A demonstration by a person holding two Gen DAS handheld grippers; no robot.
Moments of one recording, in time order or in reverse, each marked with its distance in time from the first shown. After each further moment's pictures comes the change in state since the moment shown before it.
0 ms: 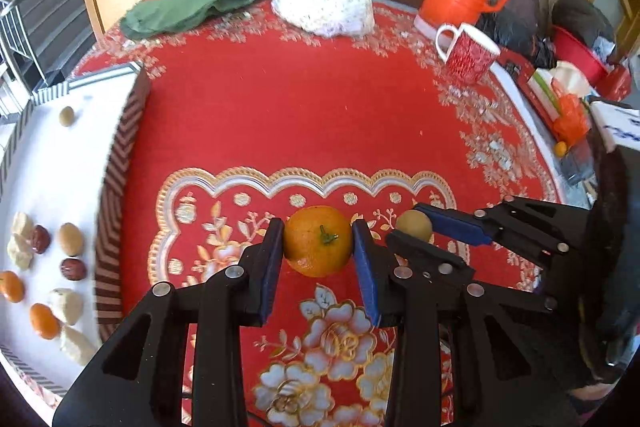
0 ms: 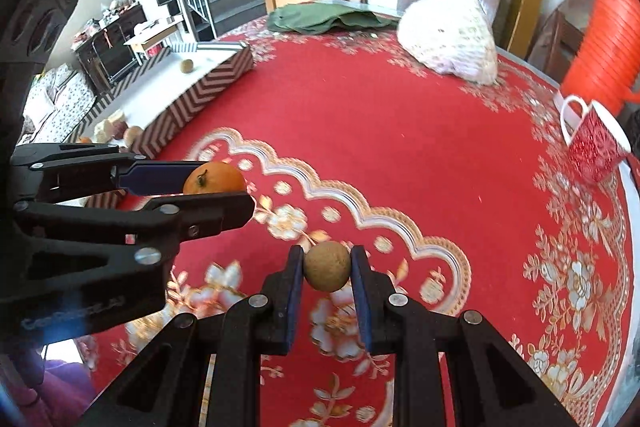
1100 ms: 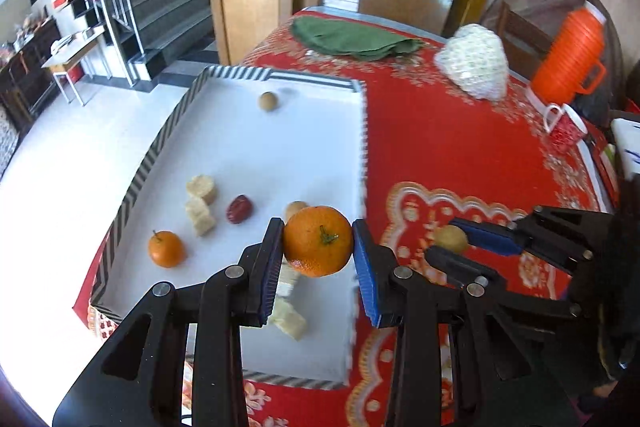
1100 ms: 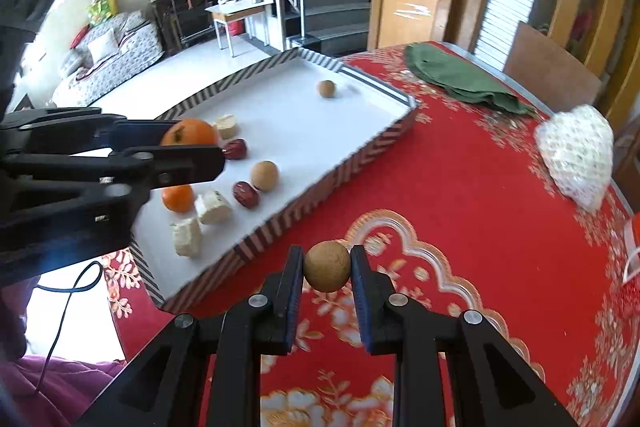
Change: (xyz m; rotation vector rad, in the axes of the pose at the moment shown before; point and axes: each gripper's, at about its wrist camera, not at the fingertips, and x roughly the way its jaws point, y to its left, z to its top) left arm -0.082 0.145 -0.035 -0.225 -0.101 0.266; right arm 0.019 0.144 0.068 -0.293 -0.018 0.146
